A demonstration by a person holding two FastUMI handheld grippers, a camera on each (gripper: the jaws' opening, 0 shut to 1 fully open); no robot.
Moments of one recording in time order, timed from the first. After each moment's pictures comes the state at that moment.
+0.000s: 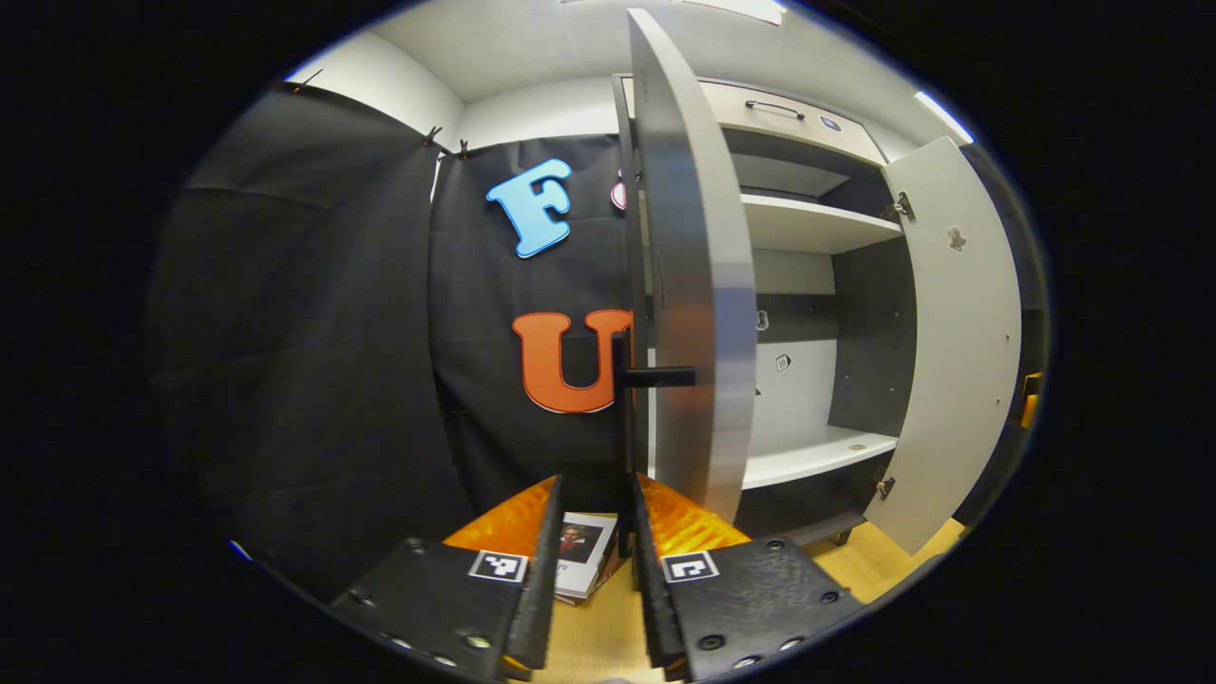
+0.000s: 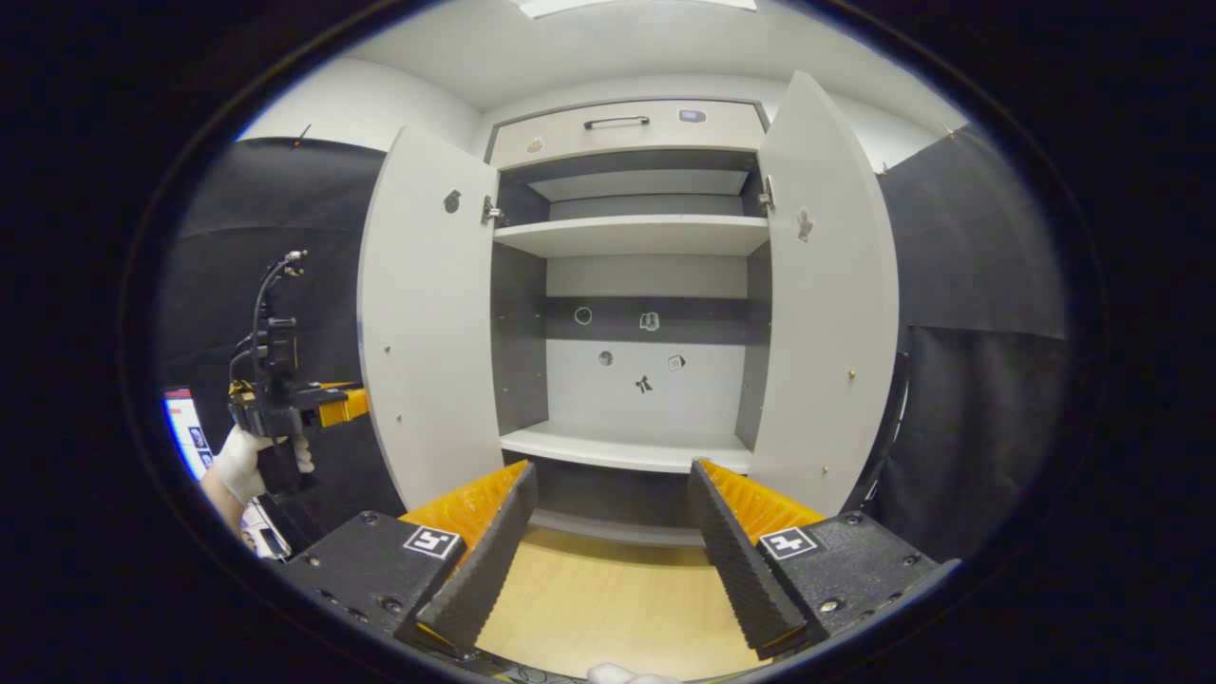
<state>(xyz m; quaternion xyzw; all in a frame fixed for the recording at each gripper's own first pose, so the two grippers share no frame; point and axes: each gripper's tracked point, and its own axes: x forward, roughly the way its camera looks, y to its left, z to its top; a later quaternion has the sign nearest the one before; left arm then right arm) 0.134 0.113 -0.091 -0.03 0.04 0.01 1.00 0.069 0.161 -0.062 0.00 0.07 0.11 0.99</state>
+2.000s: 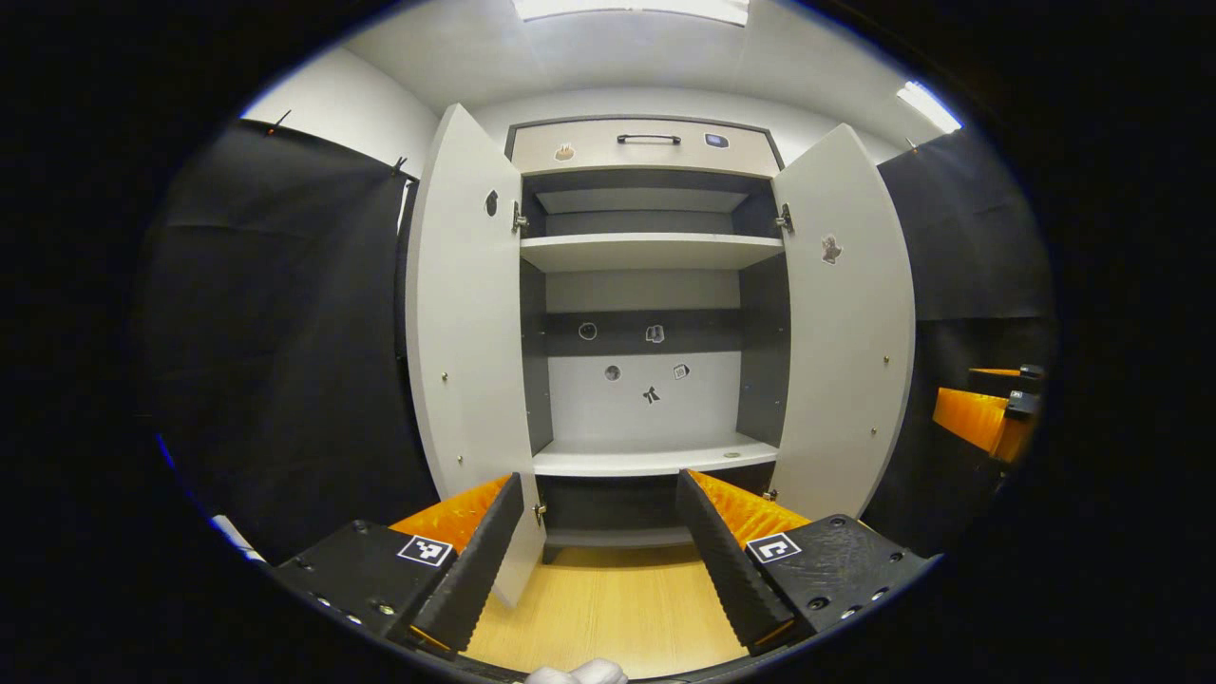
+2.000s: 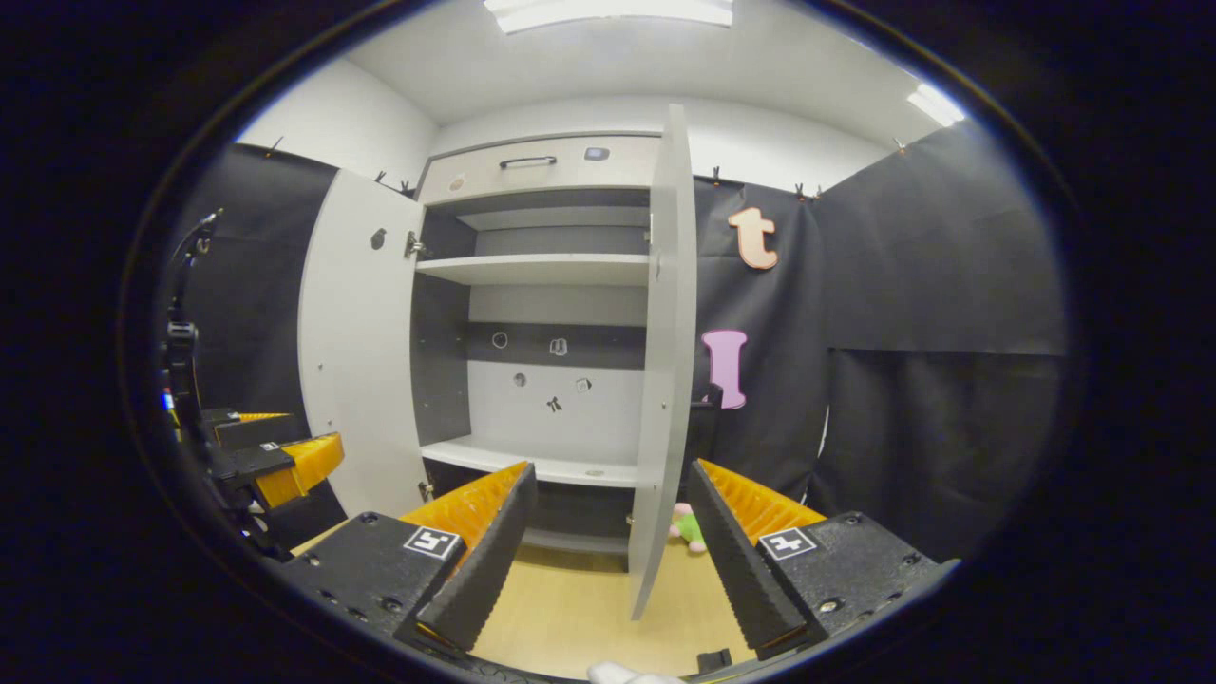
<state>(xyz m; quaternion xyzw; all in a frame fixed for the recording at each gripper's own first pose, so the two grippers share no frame) 0.012 -0.094 -0.038 -0.02 0.03 -0.01 1.00 0.033 0.035 -0.030 -0.01 0.03 0.03 1.00</state>
